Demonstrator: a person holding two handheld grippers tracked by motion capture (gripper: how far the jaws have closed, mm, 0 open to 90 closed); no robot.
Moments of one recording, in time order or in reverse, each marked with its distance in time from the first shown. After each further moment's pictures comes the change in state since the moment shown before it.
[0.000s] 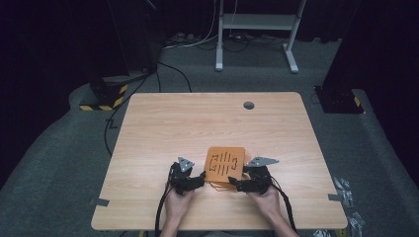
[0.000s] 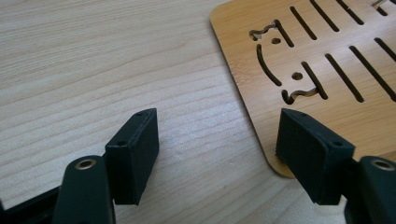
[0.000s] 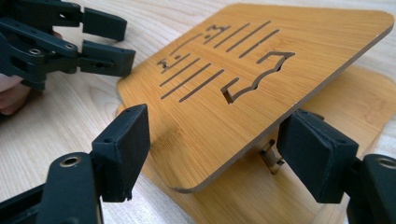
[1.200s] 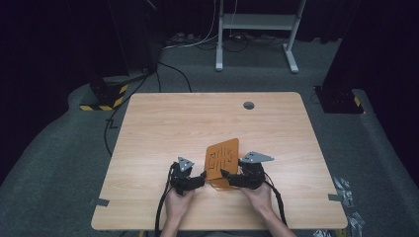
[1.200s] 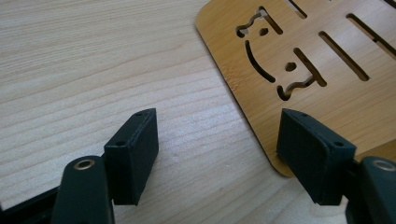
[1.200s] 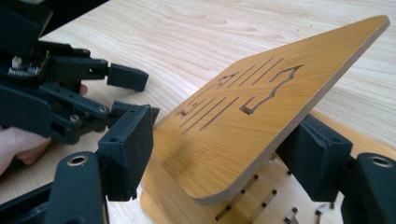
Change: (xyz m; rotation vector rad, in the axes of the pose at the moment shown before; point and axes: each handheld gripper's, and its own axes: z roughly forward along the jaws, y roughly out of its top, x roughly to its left) left arm 0.001 0.000 0.000 -0.004 -0.019 -0.014; right arm 0.021 0.027 0.002 -0.119 -0.015 -0.036
